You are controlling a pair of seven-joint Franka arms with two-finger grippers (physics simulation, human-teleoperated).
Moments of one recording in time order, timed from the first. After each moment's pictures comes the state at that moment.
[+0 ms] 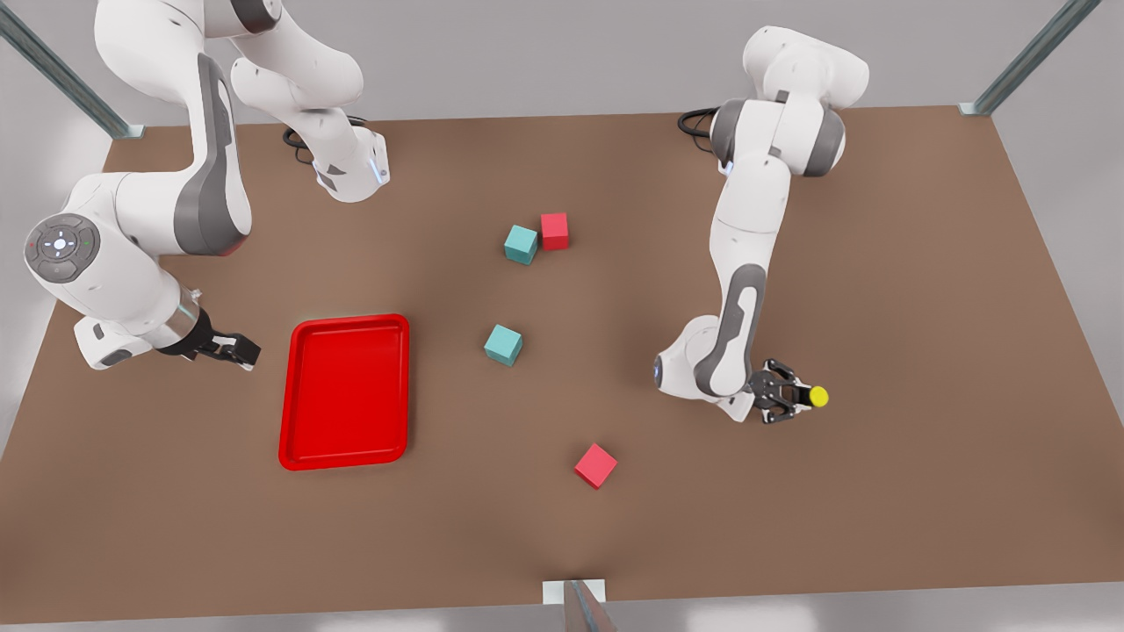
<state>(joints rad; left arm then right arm) -0.55 0.99 0.19 -1.56 1.10 1.70 -2.44 0.03 0.19 0.01 -1.54 -0.07 1.75 0.24</state>
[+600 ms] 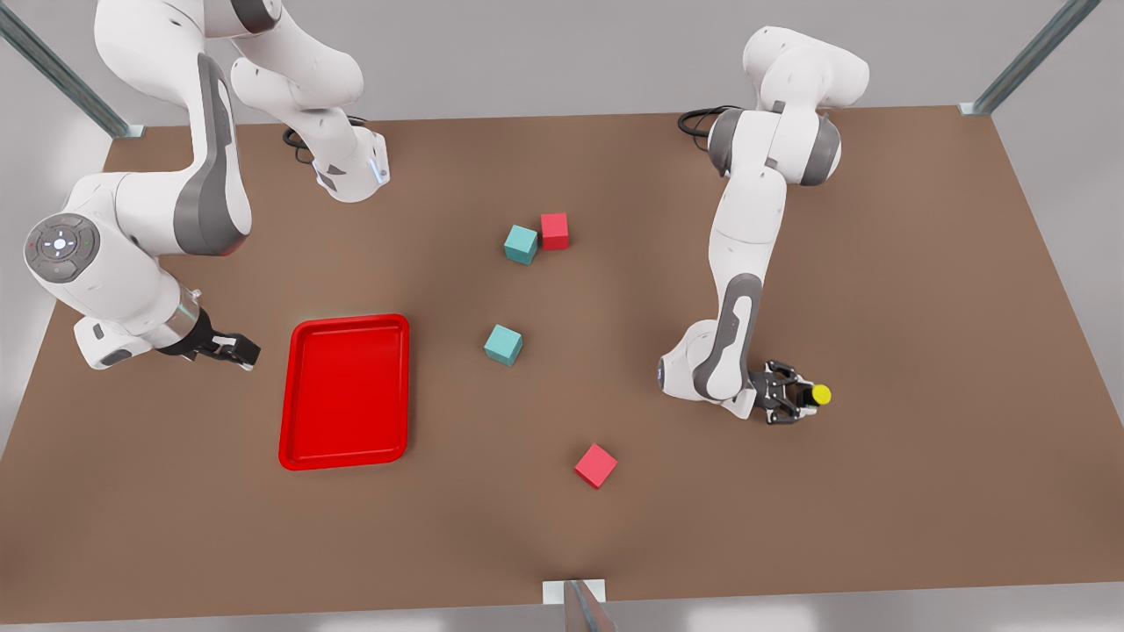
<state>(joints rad) -0.54 1.04 0.19 -1.54 1.15 1.68 -2.61 0.03 0.19 0.01 -1.54 -0.07 1.75 0.24</state>
